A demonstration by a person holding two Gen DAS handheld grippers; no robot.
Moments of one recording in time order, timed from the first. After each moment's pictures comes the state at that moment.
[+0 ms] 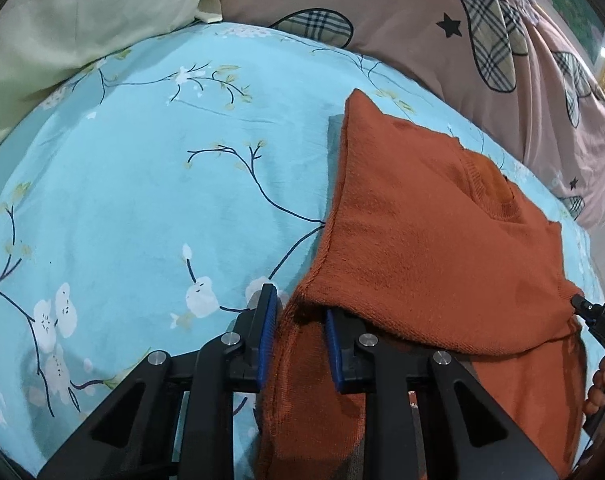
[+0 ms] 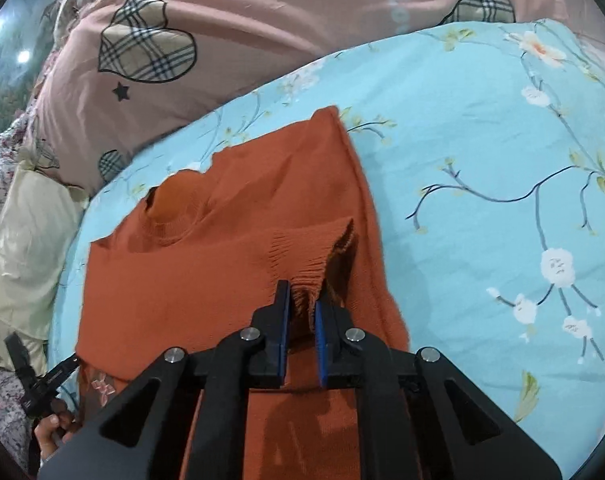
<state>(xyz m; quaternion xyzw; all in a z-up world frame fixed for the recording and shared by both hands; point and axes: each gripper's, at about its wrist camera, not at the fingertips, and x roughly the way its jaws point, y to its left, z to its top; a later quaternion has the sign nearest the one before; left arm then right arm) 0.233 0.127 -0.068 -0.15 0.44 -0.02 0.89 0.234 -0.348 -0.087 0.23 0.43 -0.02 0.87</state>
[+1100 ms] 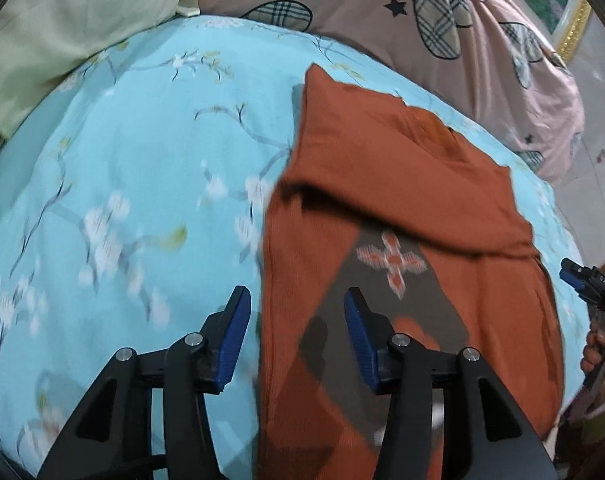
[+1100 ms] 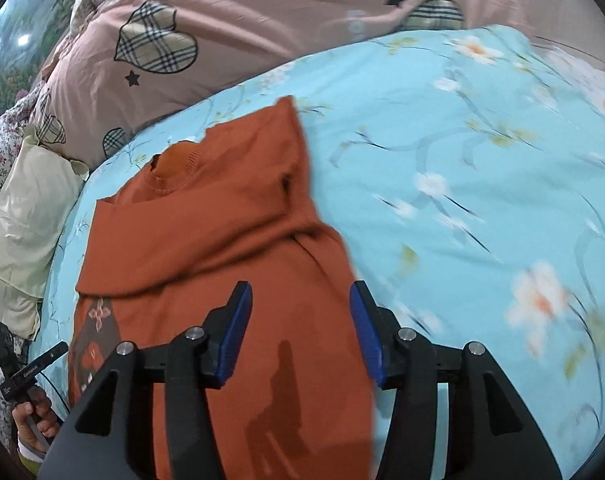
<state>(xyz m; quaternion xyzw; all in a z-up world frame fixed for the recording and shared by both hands) 0.136 0.132 -0.043 -0.13 0.47 -0.10 0.87 0.093 -0.377 -0.056 0.22 0.43 -0.04 0.87</state>
